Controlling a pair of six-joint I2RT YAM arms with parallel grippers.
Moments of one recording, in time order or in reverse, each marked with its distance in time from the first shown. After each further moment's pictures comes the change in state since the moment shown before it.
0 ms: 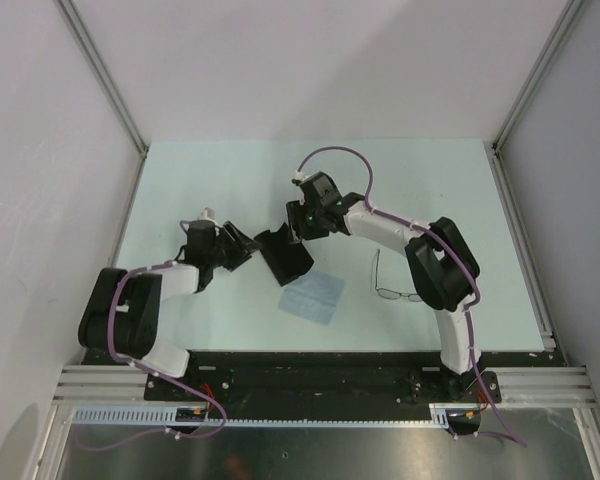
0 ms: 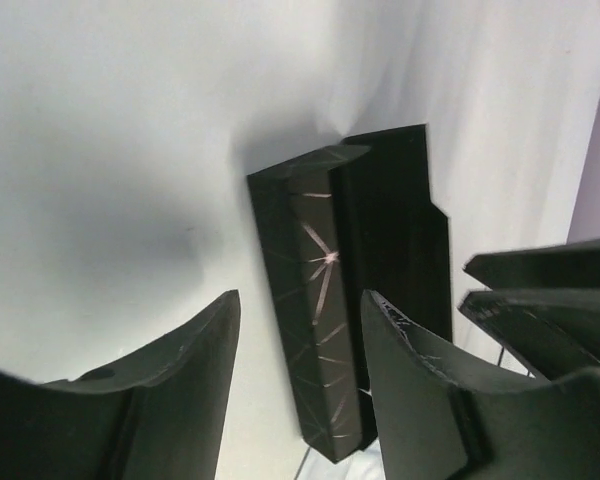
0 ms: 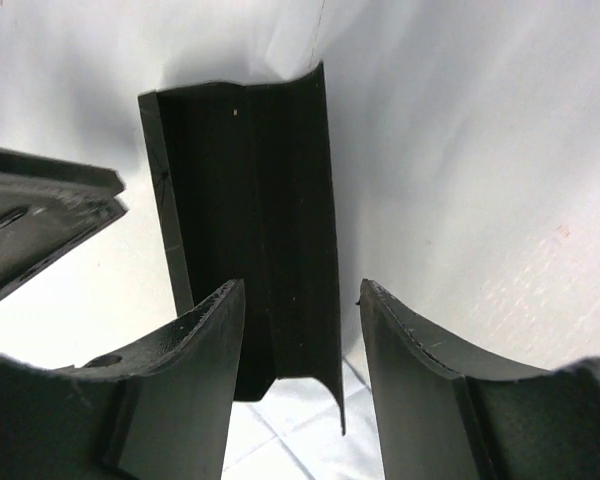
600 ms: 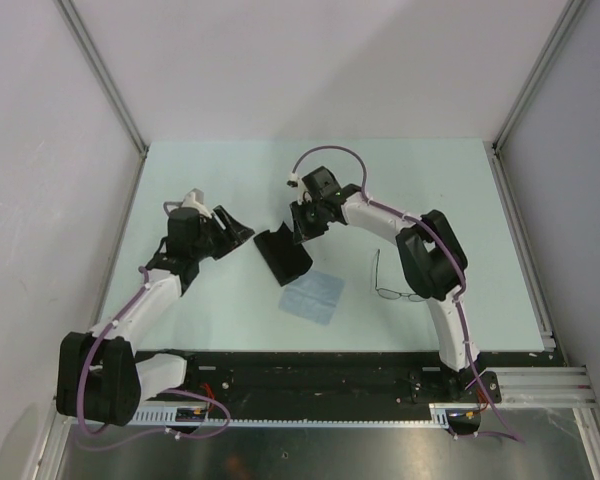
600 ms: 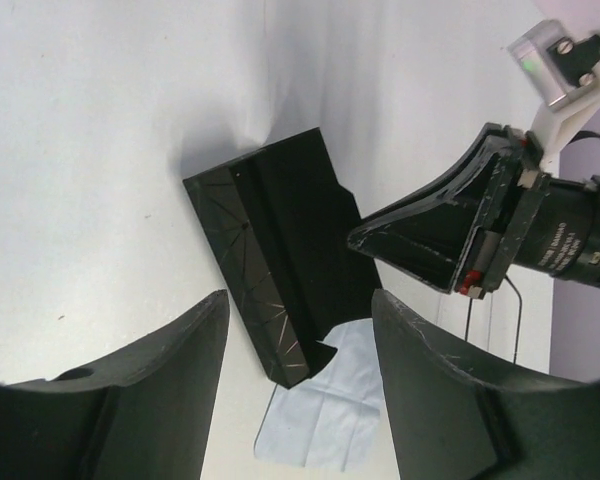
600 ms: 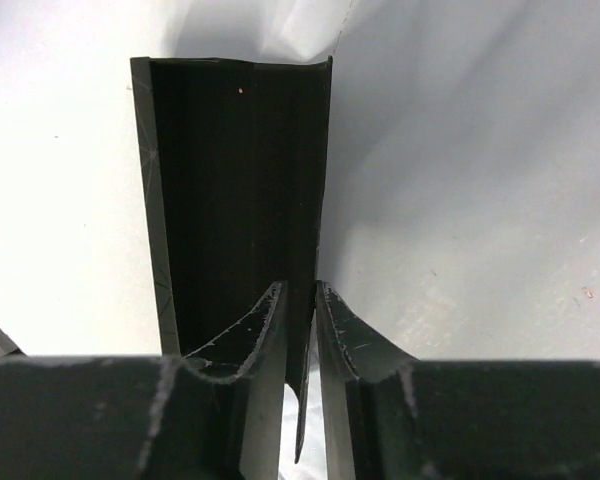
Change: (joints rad) left arm 0.000 -0.381 0.129 -0.402 -0.036 0.151; right arm -0.059 0.127 0.145 -0.104 -0.194 -0.159
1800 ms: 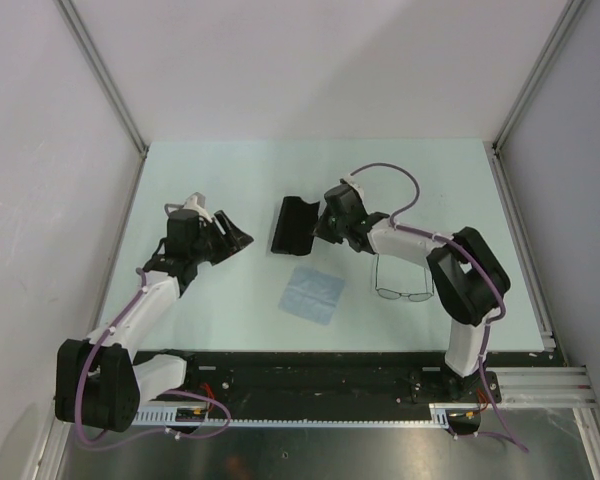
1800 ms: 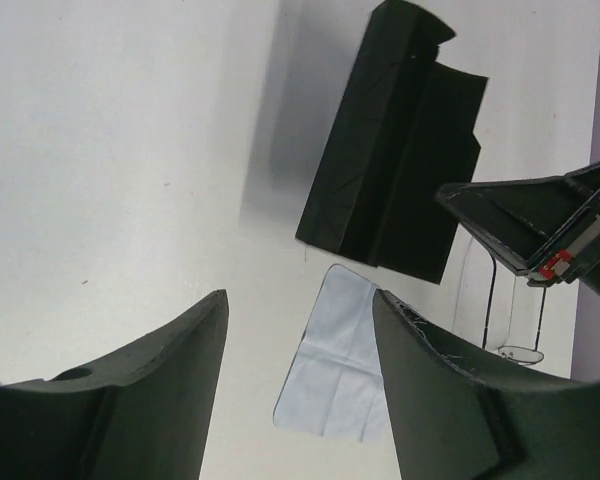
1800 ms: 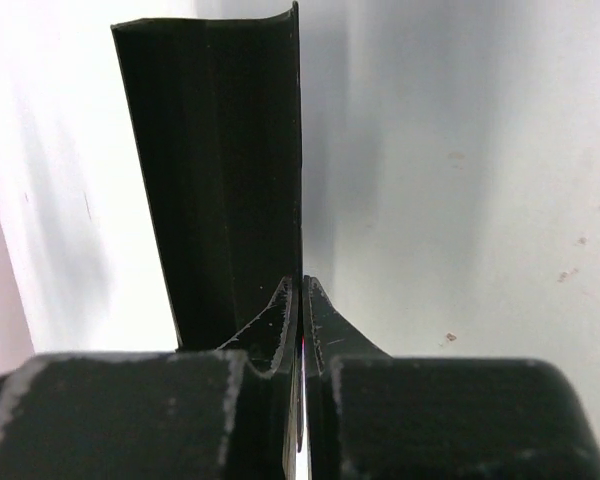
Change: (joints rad) left arm 0.000 -0.033 0.010 -0.119 0.004 0.053; right arm 0.010 -0.290 -0.455 0.395 0.343 0.638
